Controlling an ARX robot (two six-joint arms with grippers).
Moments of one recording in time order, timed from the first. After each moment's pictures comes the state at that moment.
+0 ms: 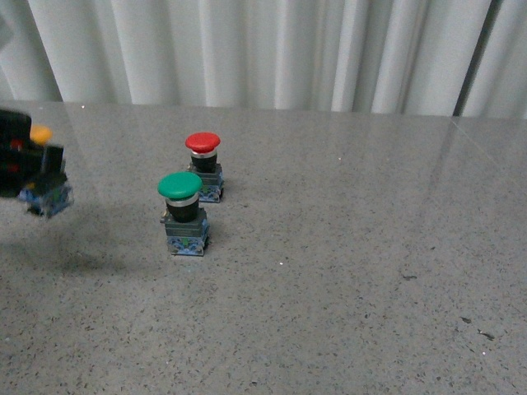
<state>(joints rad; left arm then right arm) -0.09 1.50 0.78 0.16 0.00 0.16 0.00 0.00 0.01 0.00 0.00 0.01</state>
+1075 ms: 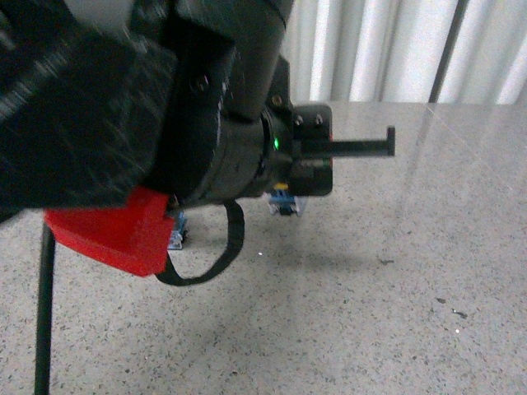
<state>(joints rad) -0.67 1.82 1.01 0.31 -0.27 -0.31 0.00 0.00 0.01 0.00 0.00 0.01</state>
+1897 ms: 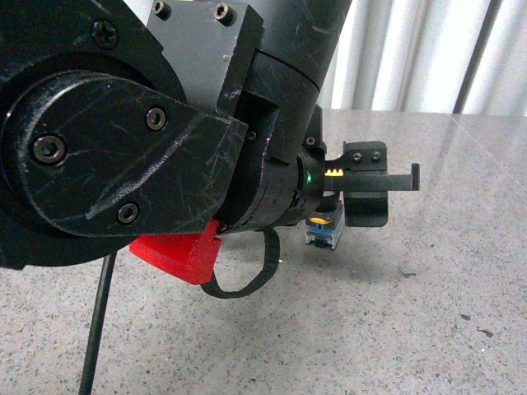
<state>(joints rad) -0.66 1.90 1.05 0.31 -0.17 -0.34 0.00 0.00 0.01 0.00 0.00 0.01</state>
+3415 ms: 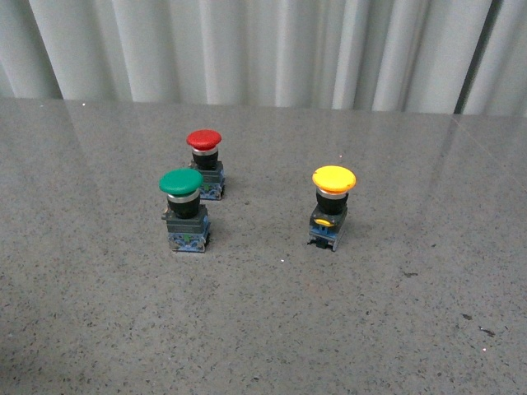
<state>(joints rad) -0.14 0.81 0.25 0.55 -0.14 0.00 0.00 0.00 0.01 0.00 0.00 0.01</state>
